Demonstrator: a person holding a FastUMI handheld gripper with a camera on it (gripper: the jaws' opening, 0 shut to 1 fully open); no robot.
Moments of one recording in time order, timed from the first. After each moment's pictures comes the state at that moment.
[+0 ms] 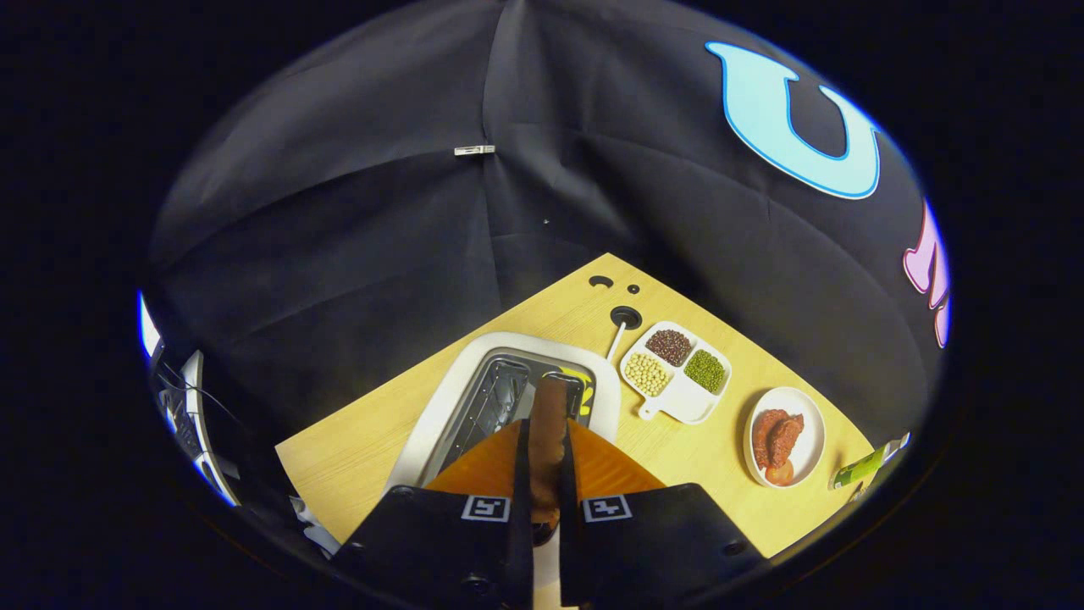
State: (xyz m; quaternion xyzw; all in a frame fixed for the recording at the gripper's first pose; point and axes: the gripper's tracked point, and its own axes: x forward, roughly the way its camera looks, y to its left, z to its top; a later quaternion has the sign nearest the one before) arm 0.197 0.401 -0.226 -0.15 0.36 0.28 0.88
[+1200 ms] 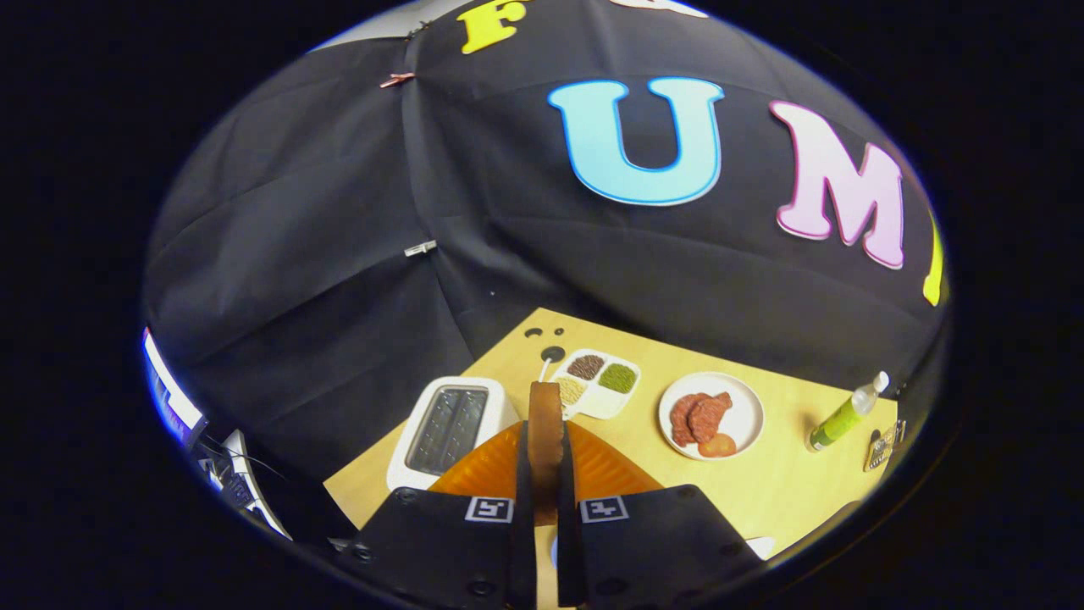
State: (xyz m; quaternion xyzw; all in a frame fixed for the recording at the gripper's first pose) arm 0.175 0.232 -0.121 0.00 0.31 0.23 0.92
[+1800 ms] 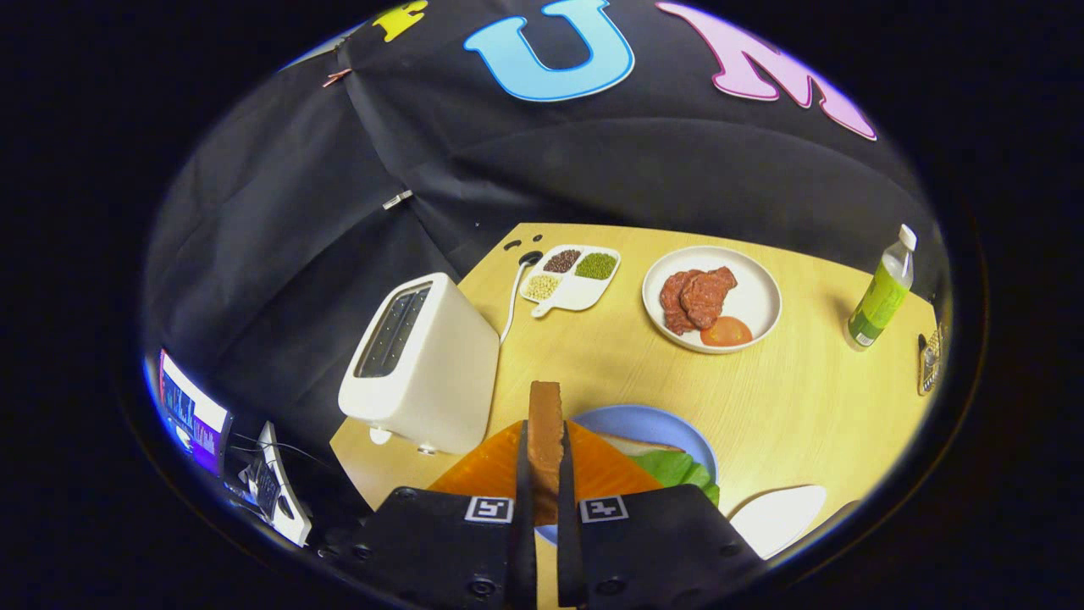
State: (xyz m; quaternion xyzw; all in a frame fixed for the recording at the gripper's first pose) arm 0.141 0.165 -0.244 0.07 0.42 0.25 0.87
